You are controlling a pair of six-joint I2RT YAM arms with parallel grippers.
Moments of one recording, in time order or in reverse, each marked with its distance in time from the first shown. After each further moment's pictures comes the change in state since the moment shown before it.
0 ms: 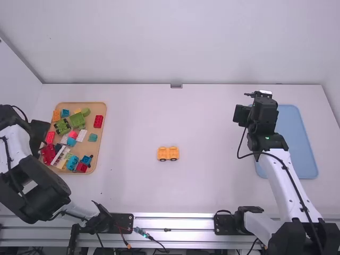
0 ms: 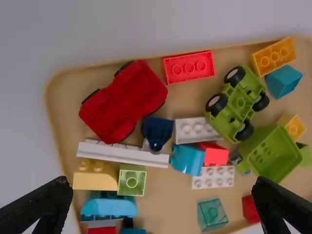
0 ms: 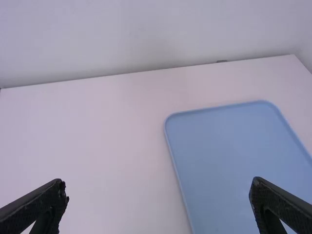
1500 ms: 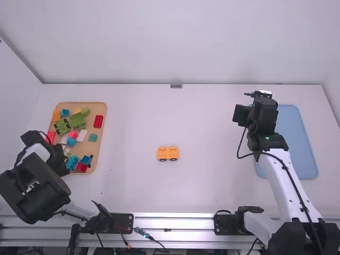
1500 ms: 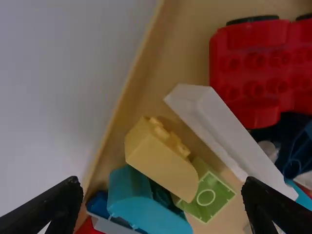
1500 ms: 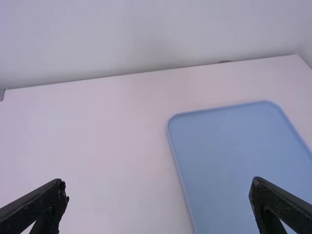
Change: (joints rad) left arm 0.006 0.000 -0.427 0.288 -0.037 -0.596; right arm 0.000 0.000 0.000 0.003 -0.011 0.002
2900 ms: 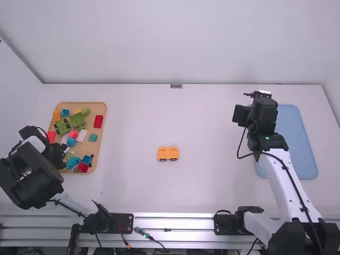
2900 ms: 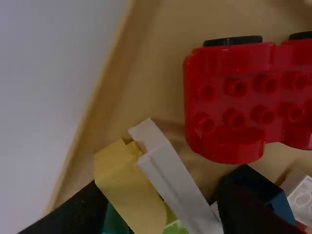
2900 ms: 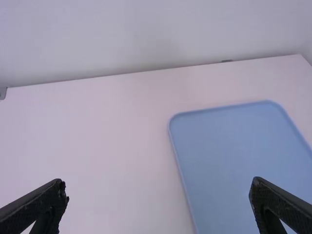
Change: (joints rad) left arm 0.002 0.156 0.150 -0.068 -0.009 0.008; right arm 0.000 0.000 0.000 -0.003 -0.008 -0.002
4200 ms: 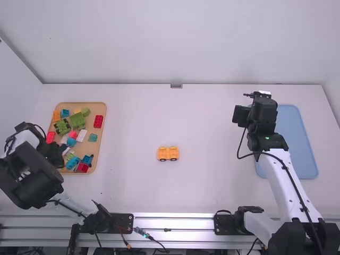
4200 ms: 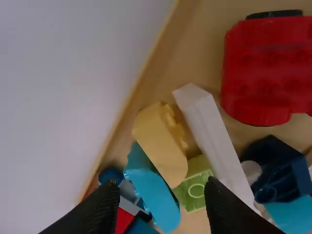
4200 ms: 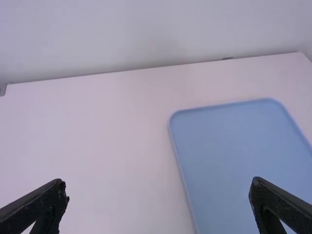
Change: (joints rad) left arm 0.000 0.000 0.122 -0.270 0.037 -0.047; right arm 0.000 0.000 0.000 -0.011 -0.003 -0.003
